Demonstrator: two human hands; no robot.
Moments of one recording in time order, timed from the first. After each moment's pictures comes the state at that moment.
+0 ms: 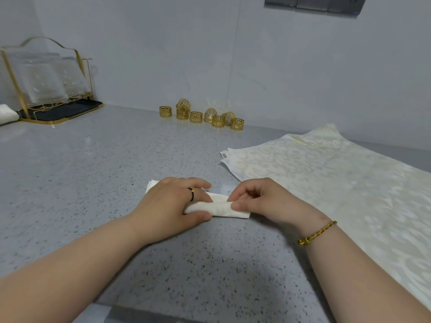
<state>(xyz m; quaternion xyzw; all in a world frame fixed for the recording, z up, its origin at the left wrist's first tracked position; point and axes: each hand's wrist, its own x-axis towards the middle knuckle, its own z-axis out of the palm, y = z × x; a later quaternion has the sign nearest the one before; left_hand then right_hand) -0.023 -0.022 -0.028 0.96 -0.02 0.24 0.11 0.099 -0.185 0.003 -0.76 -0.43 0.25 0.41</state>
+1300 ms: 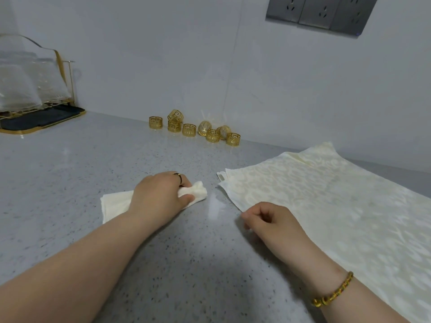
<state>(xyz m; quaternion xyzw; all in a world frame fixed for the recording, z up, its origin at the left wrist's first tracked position) 0.041 0.022 -0.014 0.95 0.19 0.21 0.10 0.111 -0.169 -0.008 -0.84 -0.30 0.12 0.44</state>
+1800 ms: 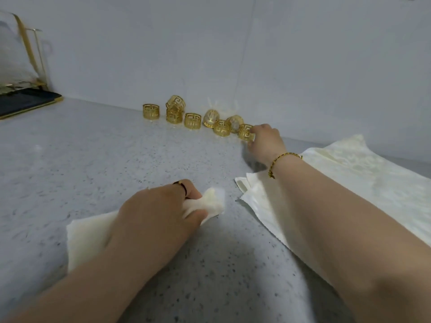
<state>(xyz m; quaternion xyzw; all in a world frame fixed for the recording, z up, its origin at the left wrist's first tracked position) 0.053 0.045 -0.029 0.94 0.19 0.23 0.18 0.297 -0.019 0.000 -0.94 -0.31 -0.11 0.11</state>
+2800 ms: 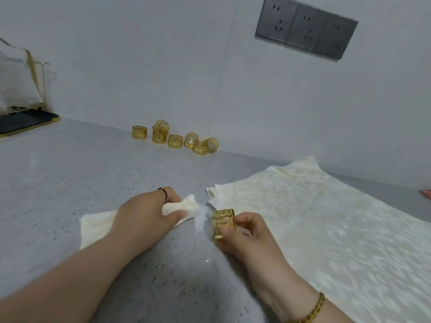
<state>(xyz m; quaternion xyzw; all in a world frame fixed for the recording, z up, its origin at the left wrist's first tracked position) 0.042 0.032 -0.017 0.92 0.19 0.24 0.25 0.097 -0.136 -0.016 -0.69 -0.15 0.18 0.68</state>
